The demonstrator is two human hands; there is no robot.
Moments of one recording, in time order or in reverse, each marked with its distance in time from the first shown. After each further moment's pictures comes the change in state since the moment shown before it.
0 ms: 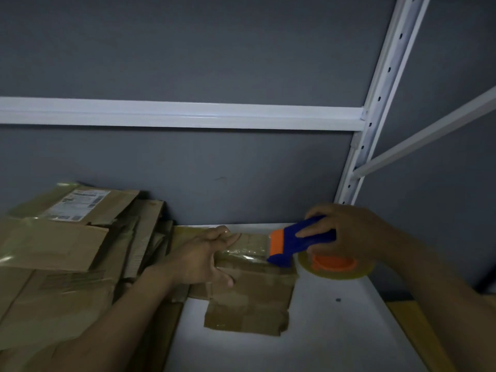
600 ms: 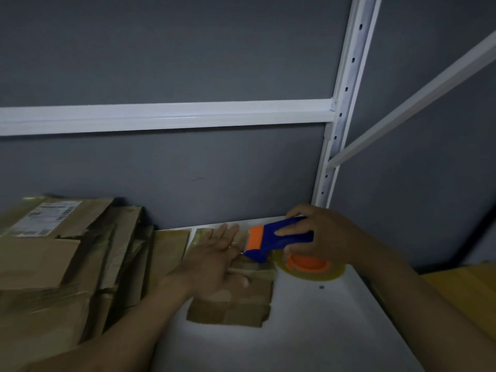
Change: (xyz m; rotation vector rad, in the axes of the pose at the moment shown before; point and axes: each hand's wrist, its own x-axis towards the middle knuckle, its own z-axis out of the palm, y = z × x) left_hand 0.026 0.038 0.029 0.361 -0.056 0.141; right_hand -0.008 0.001 0.031 0.235 0.093 0.048
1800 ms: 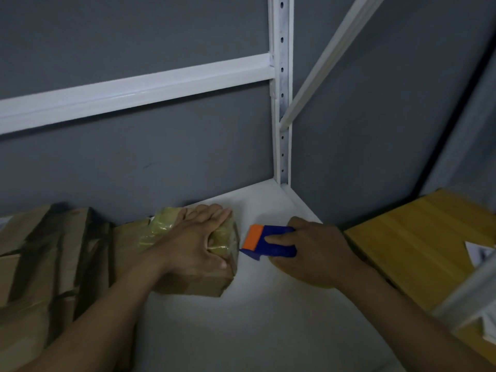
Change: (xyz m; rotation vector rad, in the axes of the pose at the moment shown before) left_hand 0.024 0.019 -0.006 -0.062 -0.039 0.097; right_hand -0.089 0.008 0.080 -0.034 0.224 0.223
